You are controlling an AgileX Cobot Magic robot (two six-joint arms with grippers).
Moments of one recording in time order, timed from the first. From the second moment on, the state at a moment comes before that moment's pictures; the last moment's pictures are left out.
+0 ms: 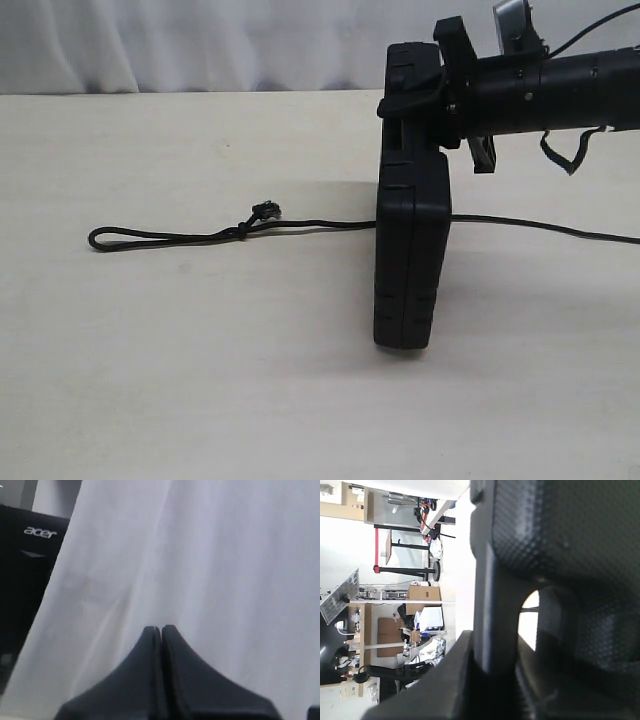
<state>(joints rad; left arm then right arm) -0.06 0.00 0.00 -0.09 -0.29 -0.18 0.03 1.80 -1.13 1.45 0.97 -0.66</state>
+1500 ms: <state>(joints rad) -0.06 1.22 -0.47 1.03 -1.21 -0.69 -0.08 1.79 -1.30 0.97 0.95 -0.52</state>
